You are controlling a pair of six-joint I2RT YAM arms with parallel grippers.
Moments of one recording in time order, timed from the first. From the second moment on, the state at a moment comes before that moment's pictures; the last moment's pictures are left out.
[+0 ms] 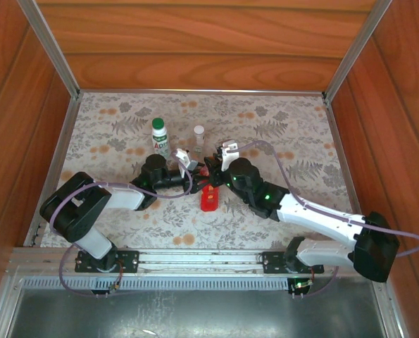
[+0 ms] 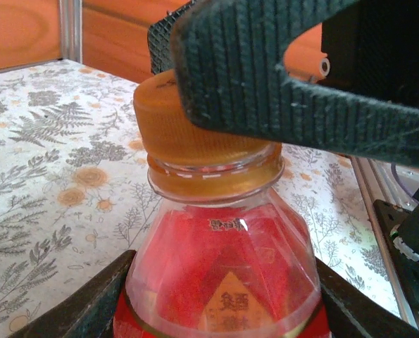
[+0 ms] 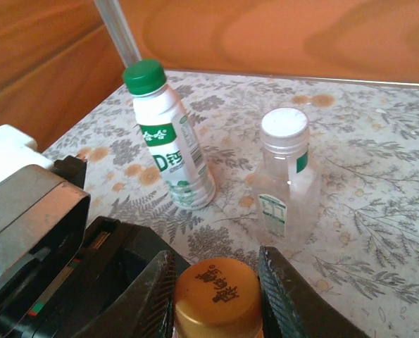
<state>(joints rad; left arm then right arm) -0.68 1.59 0.51 0.93 0.65 -0.15 1.01 1.18 0.72 0.08 0.33 0.35</state>
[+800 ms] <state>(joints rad) -0.67 1.58 0.51 0.95 0.58 -0.08 1.00 1.15 1.05 -0.45 0.25 0.25</state>
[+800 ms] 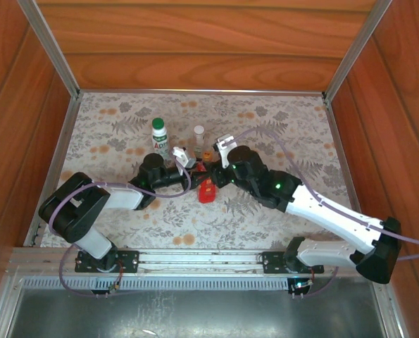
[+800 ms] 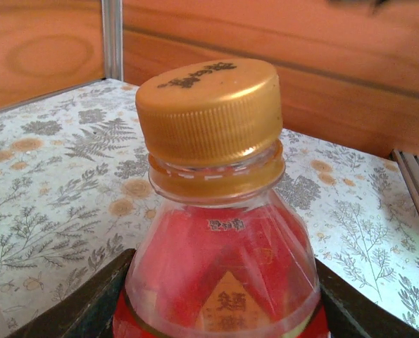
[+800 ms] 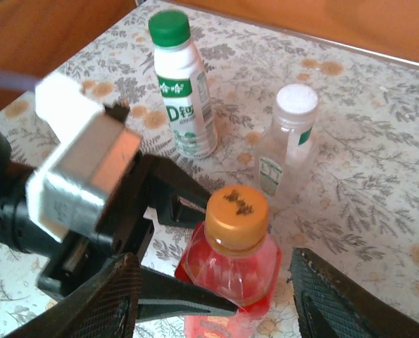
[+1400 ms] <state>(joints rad) -0.67 1.58 0.51 0.95 0.58 -0.05 0.91 1.68 1.79 -1.16 0.16 0.35</state>
